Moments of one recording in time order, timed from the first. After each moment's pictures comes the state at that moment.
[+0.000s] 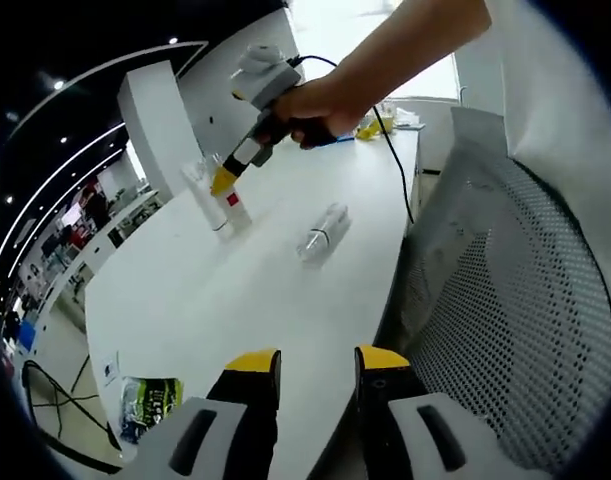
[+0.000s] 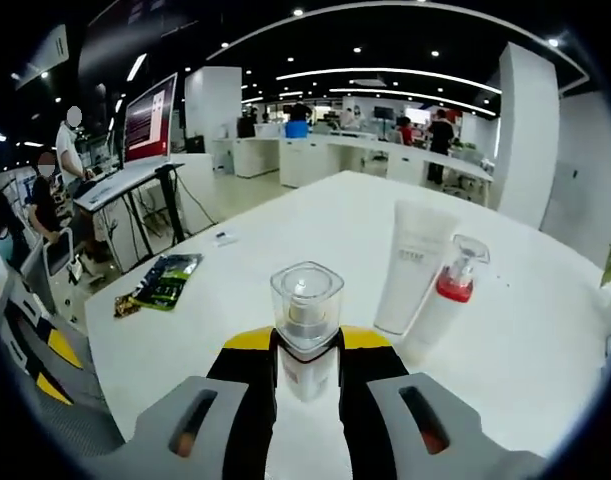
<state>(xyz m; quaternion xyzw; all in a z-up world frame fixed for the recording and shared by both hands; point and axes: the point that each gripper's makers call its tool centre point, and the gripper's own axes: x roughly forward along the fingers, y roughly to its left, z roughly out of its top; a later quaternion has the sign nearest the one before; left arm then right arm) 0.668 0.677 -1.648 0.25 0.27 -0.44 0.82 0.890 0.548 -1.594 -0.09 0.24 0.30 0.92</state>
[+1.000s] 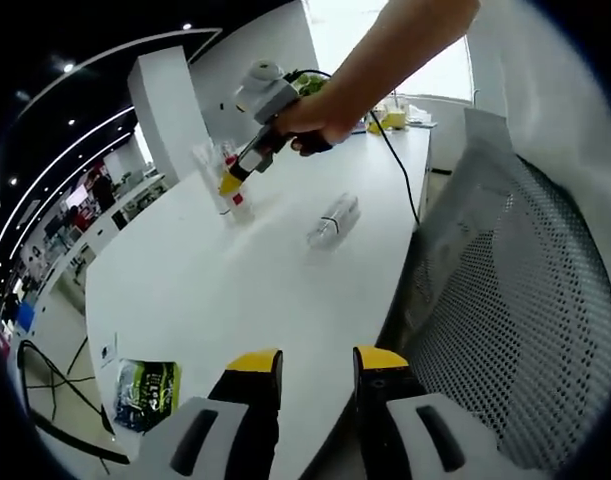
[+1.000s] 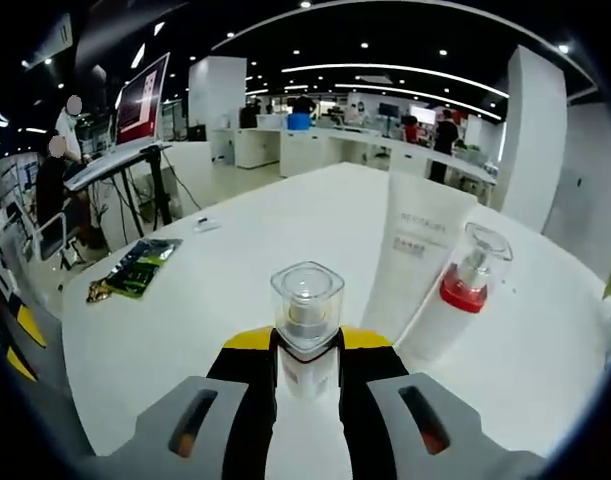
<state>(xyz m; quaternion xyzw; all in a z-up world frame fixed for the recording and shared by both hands) 0.672 0.686 -1.655 0.23 0.30 -0.42 0.83 0.927 0.544 -1.624 -0.11 0.25 0.30 0.91</state>
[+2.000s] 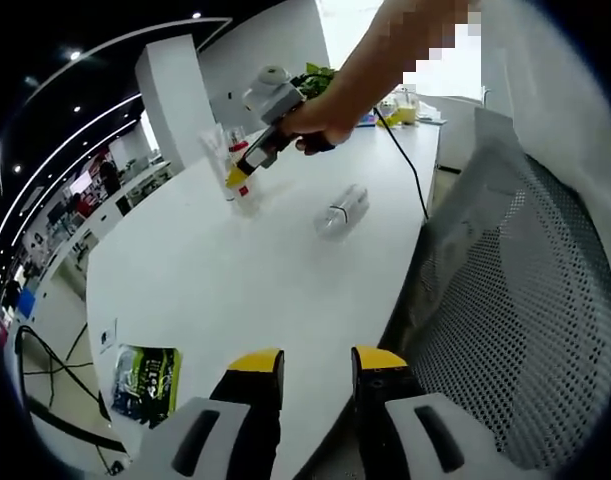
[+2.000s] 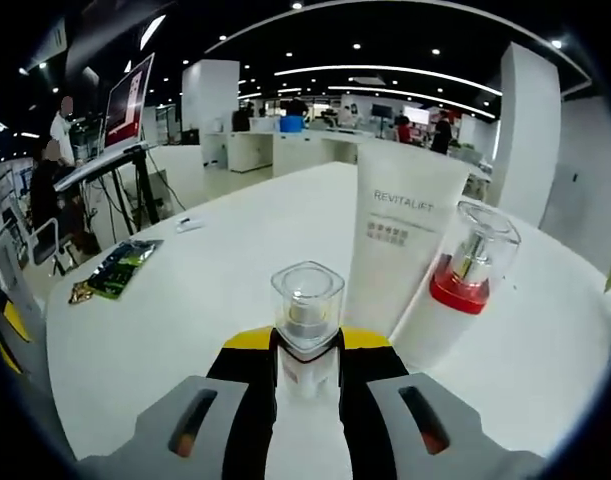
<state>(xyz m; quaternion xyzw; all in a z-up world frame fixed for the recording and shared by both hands) 0.675 0.694 -1.662 0.23 0.32 -0.40 0.83 0.955 0.533 -1.641 -0.10 0.24 0.29 0.92</state>
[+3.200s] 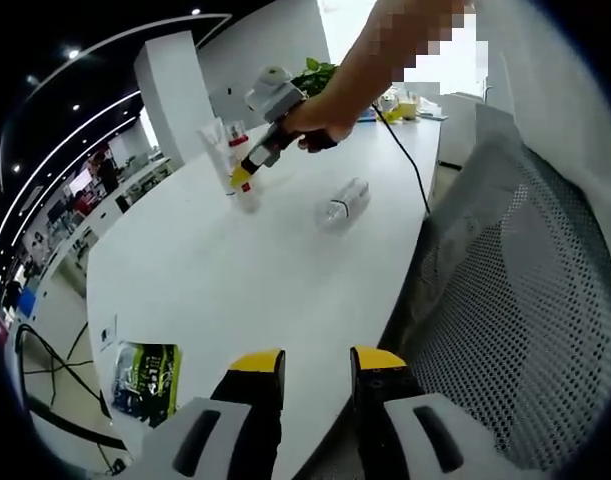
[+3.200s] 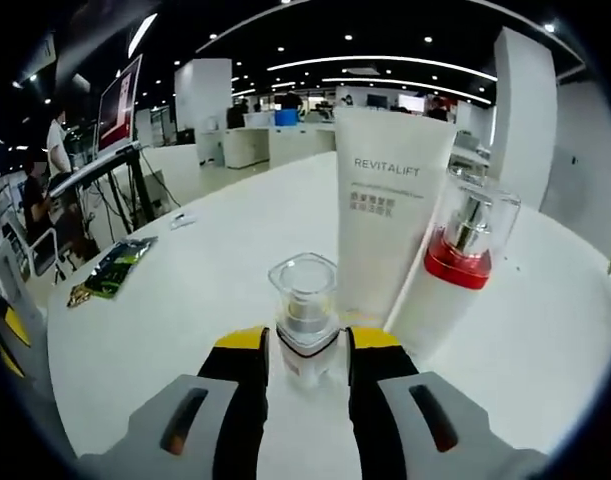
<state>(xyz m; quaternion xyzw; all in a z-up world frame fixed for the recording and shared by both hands) 0.676 0.697 -1.664 0.23 0.32 -0.40 0.83 0.956 0.526 -1.655 -0.08 0.26 0.28 0.92</state>
